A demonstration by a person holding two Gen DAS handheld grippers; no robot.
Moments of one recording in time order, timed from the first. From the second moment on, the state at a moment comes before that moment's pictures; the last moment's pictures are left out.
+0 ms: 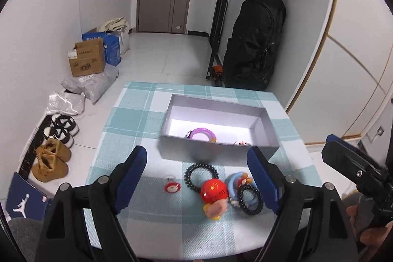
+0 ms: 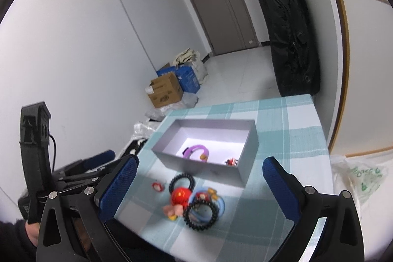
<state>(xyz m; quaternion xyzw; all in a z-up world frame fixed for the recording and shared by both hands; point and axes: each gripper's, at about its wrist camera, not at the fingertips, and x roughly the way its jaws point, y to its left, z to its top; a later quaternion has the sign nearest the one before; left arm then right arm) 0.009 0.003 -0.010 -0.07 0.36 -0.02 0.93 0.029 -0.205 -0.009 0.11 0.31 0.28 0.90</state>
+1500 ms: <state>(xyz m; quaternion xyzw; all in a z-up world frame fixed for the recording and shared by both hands) -0.009 0.038 -0.056 -0.09 0.43 0.00 0.90 0.022 -0.154 -0.084 -0.01 0.44 0.29 0.85</state>
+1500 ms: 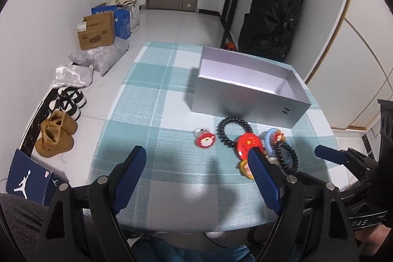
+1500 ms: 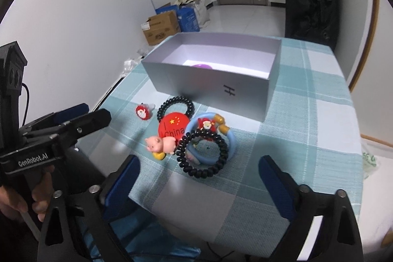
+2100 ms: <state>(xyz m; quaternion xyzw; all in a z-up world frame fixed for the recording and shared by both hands) 0.002 0.063 -0.074 -0.14 0.46 0.00 0.88 0.037 -0.146 -0.101 -0.01 0.46 0.29 0.84</state>
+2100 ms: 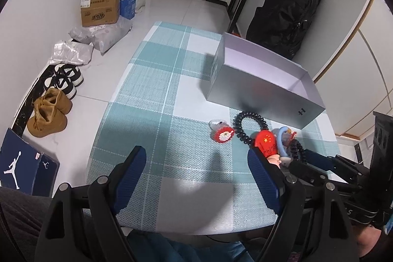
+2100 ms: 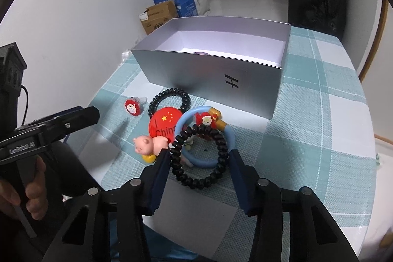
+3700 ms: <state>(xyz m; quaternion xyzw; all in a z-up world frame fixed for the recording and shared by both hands) 0.038 0.049 -0.081 -0.15 0.48 -0.05 0.86 0.040 -0.185 -0.064 0.10 0.41 0.32 0.85</state>
